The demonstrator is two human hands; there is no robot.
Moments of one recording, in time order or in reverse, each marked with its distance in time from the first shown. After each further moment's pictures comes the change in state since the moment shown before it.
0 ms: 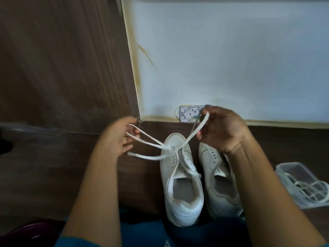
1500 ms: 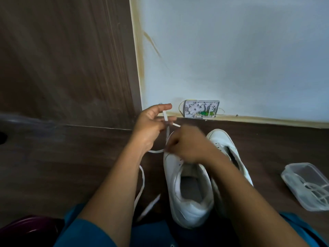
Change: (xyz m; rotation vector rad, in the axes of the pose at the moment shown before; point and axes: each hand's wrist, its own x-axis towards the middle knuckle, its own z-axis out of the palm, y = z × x) left_hand 0.026 -0.022 0.048 -0.106 -0.313 0.535; right_hand 0.006 0.053 0.052 -1.726 -0.186 -0.323
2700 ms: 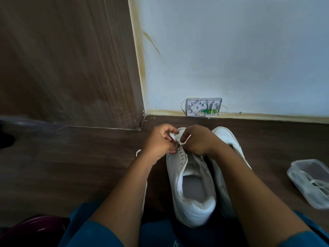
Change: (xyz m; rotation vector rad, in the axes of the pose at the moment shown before) left_hand -0.015 -0.034 0.006 0.316 -0.086 -0.250; right_hand 0.020 0.046 0.013 0.151 0.033 0.275
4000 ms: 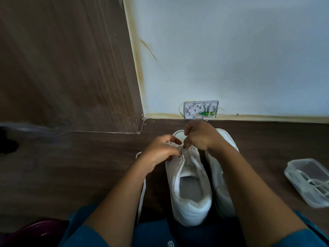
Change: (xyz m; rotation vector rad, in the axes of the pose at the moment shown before) left_hand -0.010 -0.003 0.002 0.113 -0.108 -0.065; right_hand -0.007 0.003 -0.016 0.298 0.102 0.027
